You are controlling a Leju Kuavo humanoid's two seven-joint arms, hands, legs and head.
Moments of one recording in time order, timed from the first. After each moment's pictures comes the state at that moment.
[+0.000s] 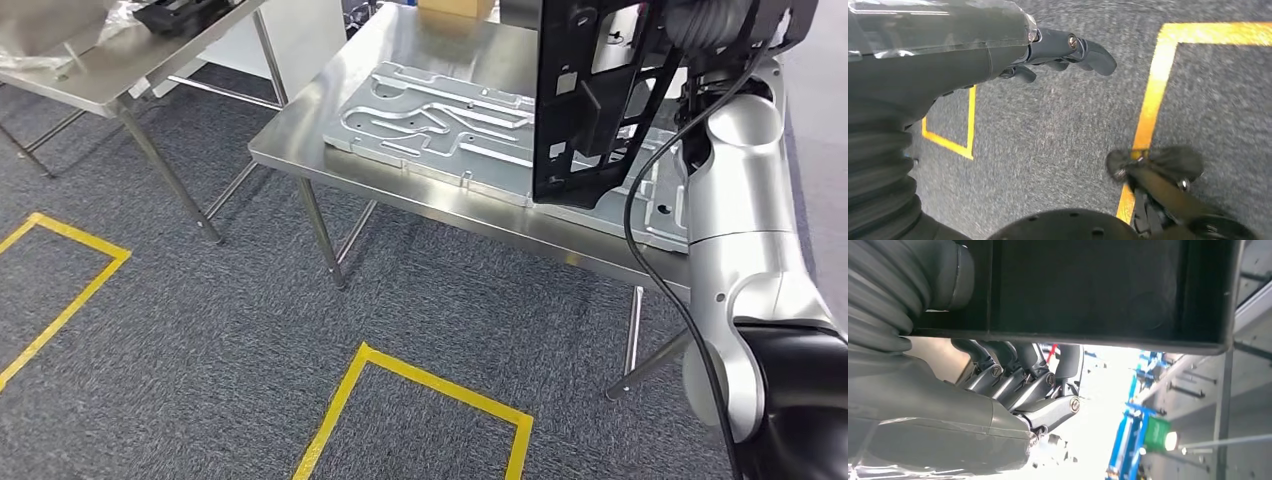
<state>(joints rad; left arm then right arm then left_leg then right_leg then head) -0.02 -0.11 0.52 -0.18 -0.54 0.09 -0.08 -1.19 -0.03 0.07 -0.92 0.08 -0.13 -0.30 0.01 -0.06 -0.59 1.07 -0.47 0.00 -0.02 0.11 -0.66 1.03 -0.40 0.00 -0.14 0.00</state>
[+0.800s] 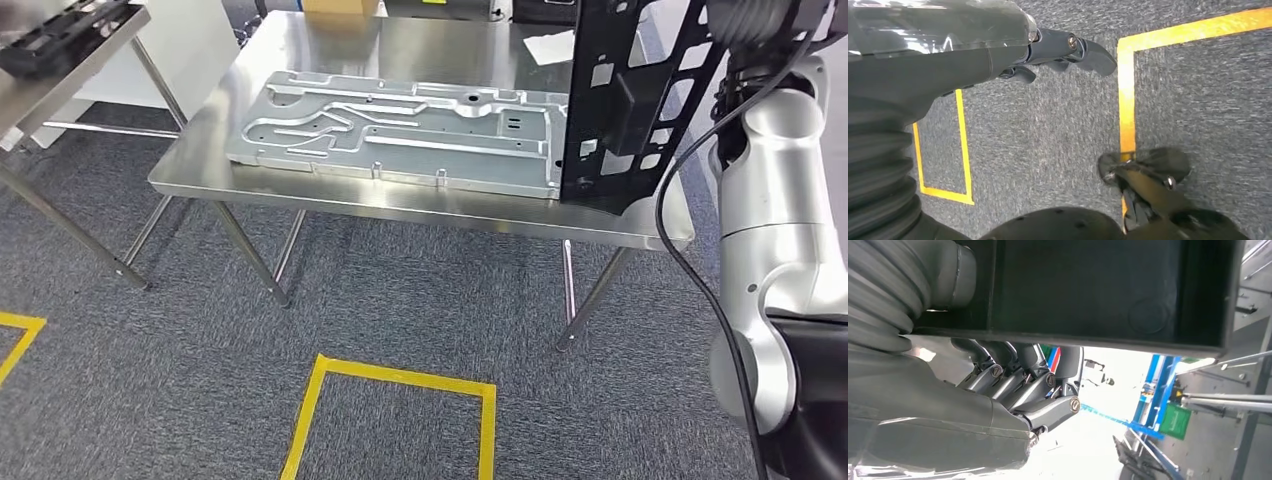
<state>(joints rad) -0.03 -0.10 0.53 -0.18 -0.55 0.06 -0.12 -1.22 -0.11 0.04 -0.85 0.10 -0.14 -0.29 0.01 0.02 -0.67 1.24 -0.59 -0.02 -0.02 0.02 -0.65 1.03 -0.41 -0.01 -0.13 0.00</state>
